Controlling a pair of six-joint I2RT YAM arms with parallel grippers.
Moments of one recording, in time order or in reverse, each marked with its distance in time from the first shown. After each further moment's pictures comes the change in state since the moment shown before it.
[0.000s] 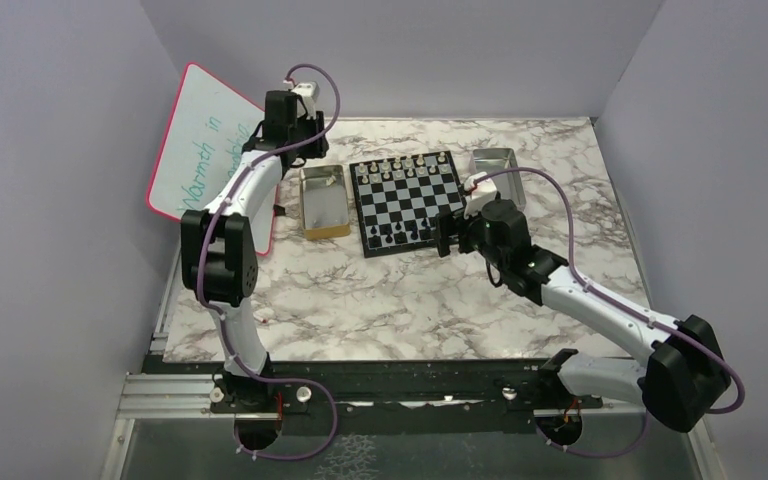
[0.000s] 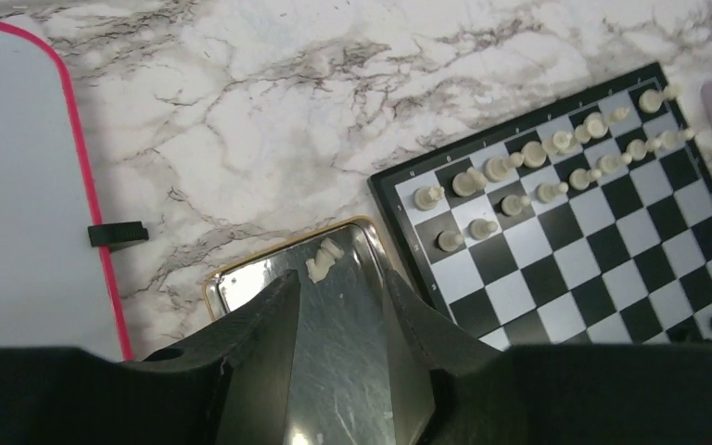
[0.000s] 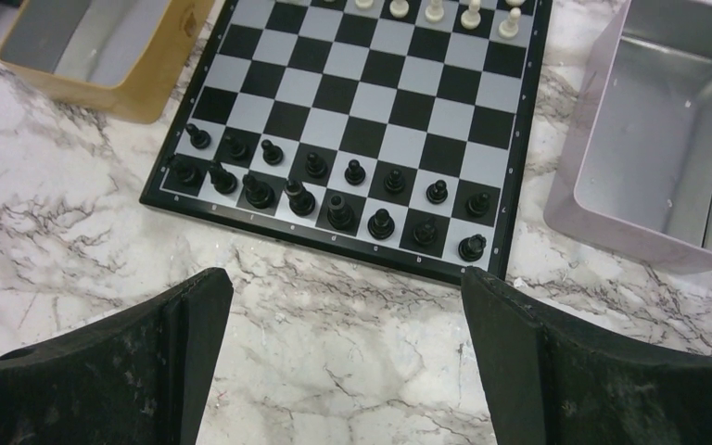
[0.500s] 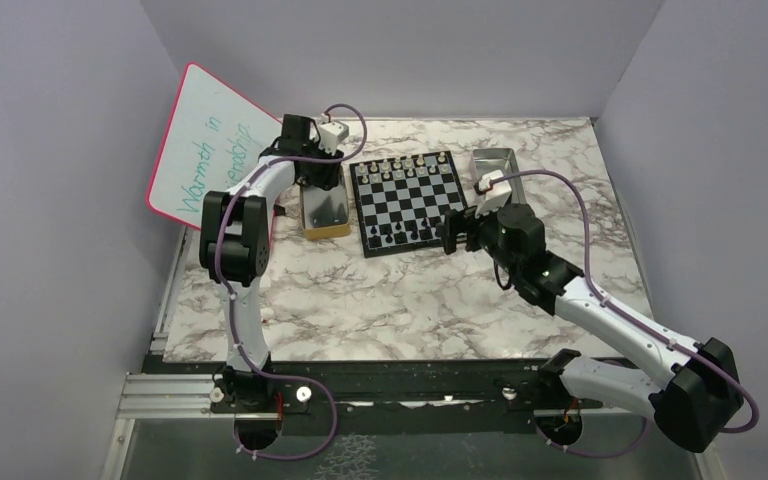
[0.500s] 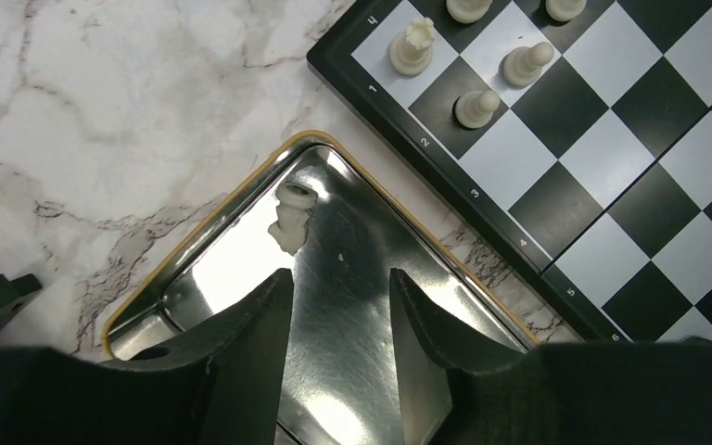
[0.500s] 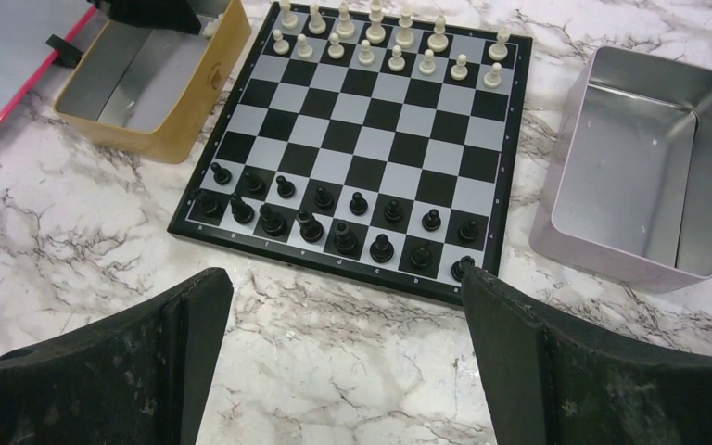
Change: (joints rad) left arm 0.006 0.193 0.028 -0.105 0.190 0.475; right arm 0.000 -0.123 -0.021 0.017 0.003 0.000
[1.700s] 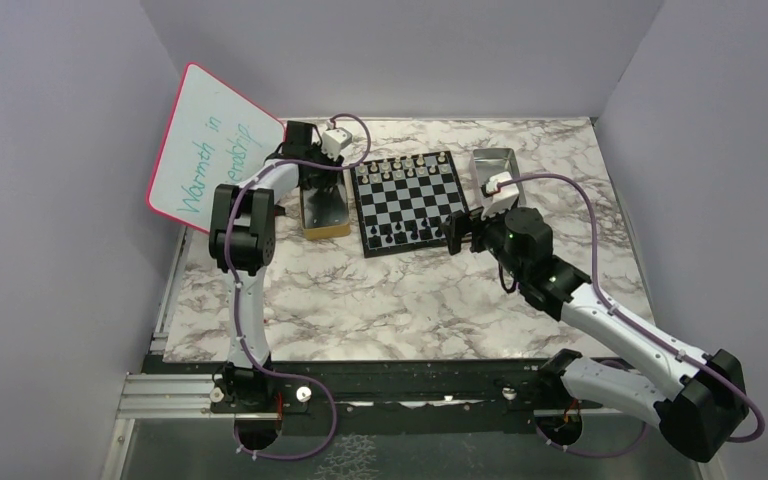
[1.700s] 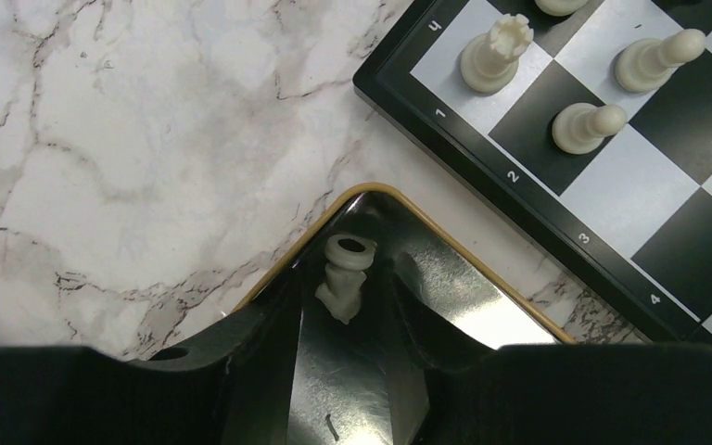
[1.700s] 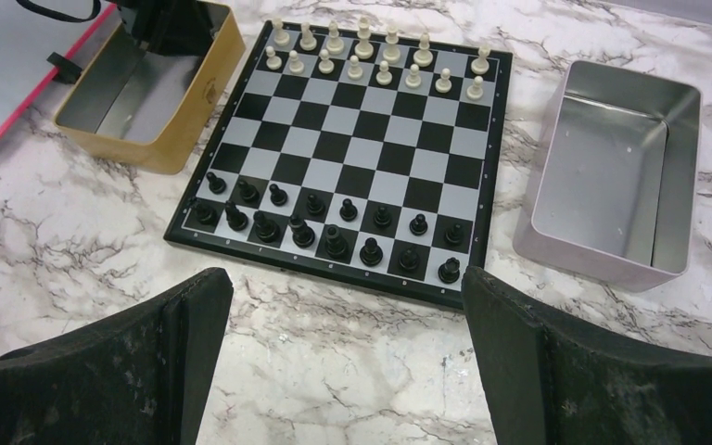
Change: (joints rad) left arm 0.012 0.133 0.030 0.106 0.011 0.133; right arm 0.000 -0.056 -0.020 -0.002 0.023 -0.011
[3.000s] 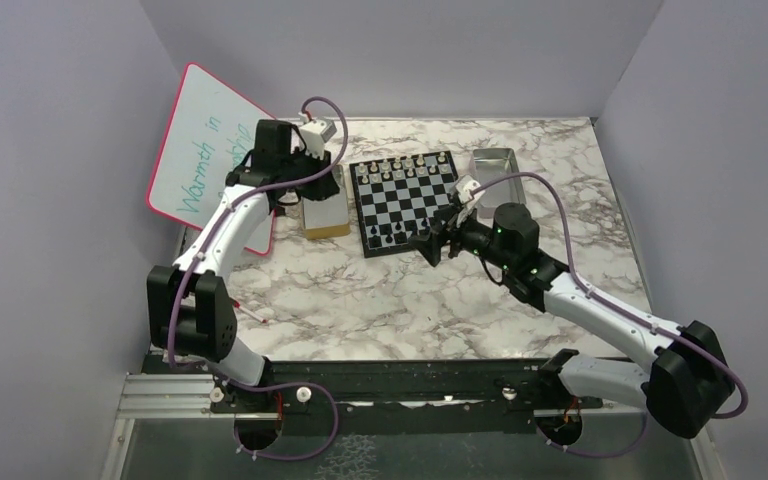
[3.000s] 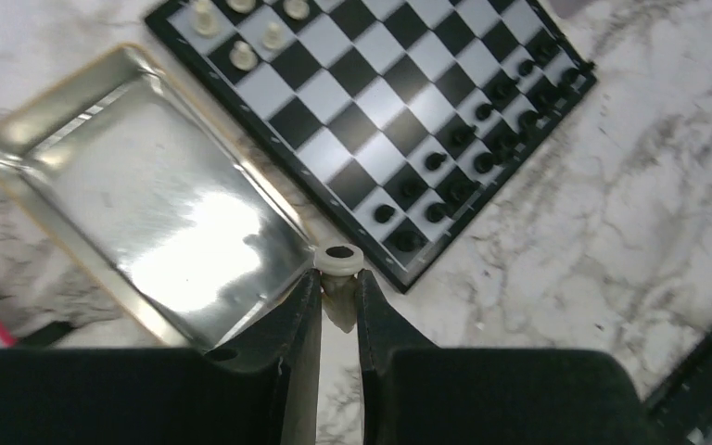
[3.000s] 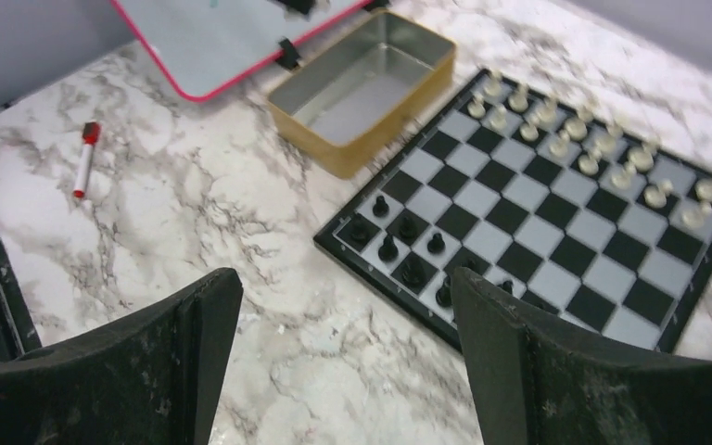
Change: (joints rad) left arm -0.042 -0.644 -0.304 -0.199 0.094 -0.375; right arm 0.000 0.120 -0.006 0.196 -0.411 -0.047
